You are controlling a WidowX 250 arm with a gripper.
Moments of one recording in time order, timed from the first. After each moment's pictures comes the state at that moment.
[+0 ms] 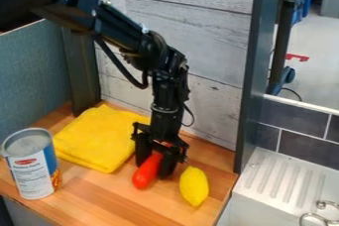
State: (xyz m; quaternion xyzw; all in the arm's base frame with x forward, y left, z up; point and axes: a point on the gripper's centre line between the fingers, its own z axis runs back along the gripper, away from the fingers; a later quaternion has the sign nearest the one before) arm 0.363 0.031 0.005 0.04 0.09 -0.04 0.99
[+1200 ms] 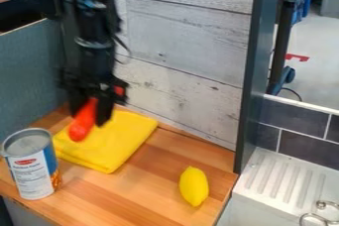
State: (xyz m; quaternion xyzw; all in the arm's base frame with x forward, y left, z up) arm 0.303 0.108 0.120 0.06 0.03 0.10 0.99
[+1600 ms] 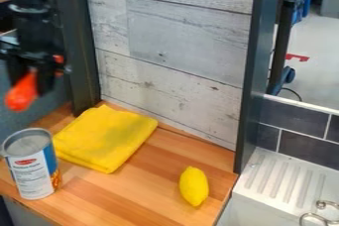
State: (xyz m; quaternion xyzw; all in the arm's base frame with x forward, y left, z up) arm 0.275 0.179 0.153 0.07 0.04 0.14 0.99
